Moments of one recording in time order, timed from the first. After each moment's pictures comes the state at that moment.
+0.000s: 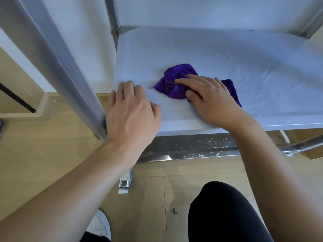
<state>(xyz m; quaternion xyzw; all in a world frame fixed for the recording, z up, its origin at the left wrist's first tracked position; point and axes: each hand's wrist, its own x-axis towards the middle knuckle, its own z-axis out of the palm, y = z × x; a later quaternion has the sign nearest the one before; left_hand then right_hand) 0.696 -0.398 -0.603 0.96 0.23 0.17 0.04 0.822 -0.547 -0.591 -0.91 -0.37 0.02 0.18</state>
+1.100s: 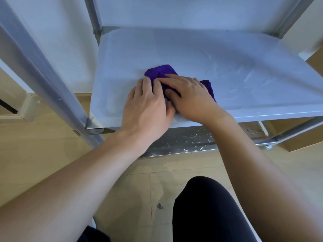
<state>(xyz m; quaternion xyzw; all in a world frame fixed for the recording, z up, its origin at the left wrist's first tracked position) 0.725 -0.458 -0.601 0.98 0.14 0.14 0.08 0.820 -0.563 -0.591 -0.91 -0.36 0.02 0.21</state>
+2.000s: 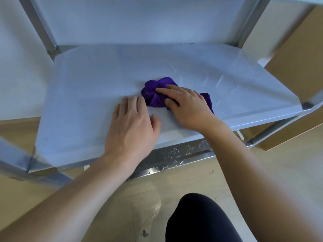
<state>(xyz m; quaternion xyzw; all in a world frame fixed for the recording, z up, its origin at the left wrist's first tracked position) 0.770 -0.498 -0.606 0.98 0.12 0.14 0.10 0.880 -0.627 -0.598 -0.94 -0.29 0.00 0.18</state>
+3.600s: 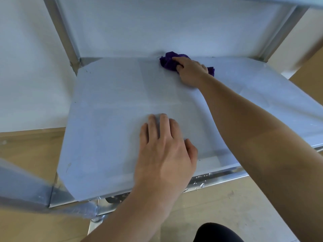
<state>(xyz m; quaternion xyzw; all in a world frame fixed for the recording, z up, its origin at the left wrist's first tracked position) 0.780 -0.490 -0.610 0.98 0.10 0.12 0.10 1.058 -0.522 -0.587 -0.97 -0.20 0.03 0.13</state>
